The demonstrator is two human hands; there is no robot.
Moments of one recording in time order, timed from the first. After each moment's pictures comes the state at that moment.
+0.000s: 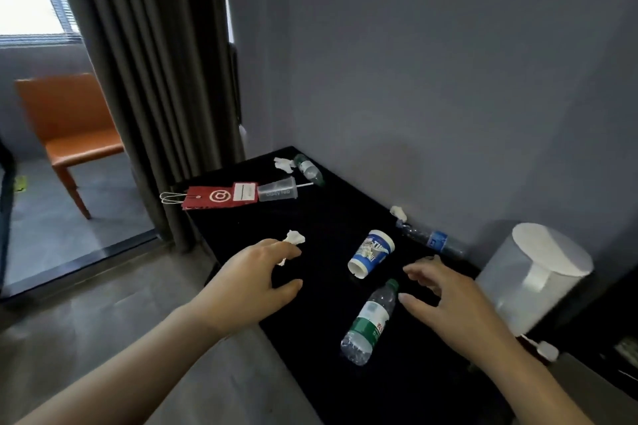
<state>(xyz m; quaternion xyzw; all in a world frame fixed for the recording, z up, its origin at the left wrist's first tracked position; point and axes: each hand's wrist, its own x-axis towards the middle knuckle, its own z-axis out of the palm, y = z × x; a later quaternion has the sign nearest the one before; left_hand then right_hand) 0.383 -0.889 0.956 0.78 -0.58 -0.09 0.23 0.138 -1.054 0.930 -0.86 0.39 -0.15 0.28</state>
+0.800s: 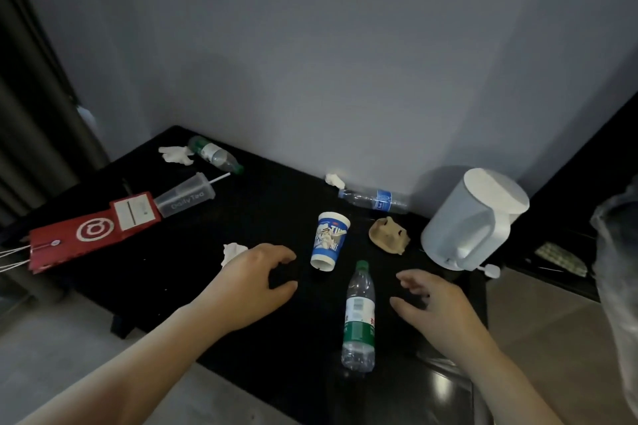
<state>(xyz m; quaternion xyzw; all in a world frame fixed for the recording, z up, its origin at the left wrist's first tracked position) 0.503 -1.043 0.893 0.65 -0.71 -0.24 0.15 0.214 -1.067 0.873 -0.71 0.63 -0.14 0.28</state>
